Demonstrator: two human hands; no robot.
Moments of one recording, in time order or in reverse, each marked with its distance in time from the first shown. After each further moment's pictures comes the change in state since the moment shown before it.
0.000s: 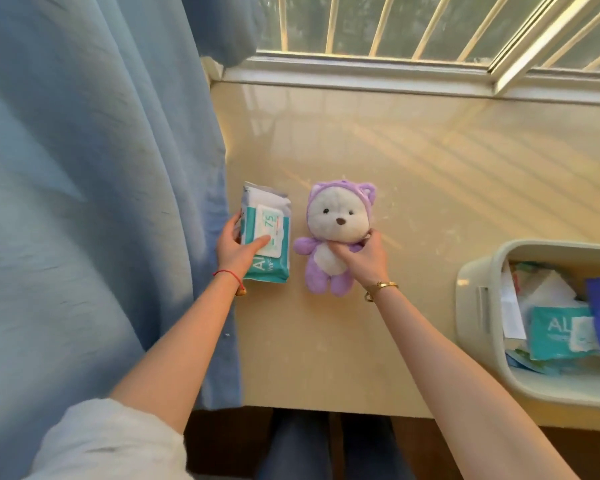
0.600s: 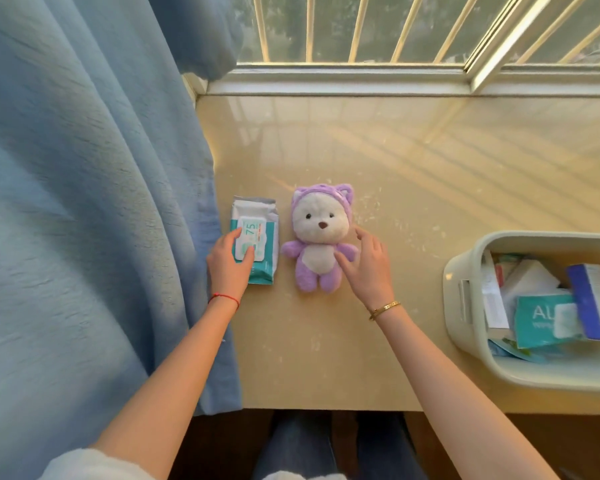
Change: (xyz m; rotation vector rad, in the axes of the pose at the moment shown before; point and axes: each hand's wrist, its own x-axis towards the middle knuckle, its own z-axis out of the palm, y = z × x) left_hand -0.041 0.017 0.002 0.556 0.109 0.377; right_hand -0.026 0.007 -0.032 -0.458 0.094 -0.378
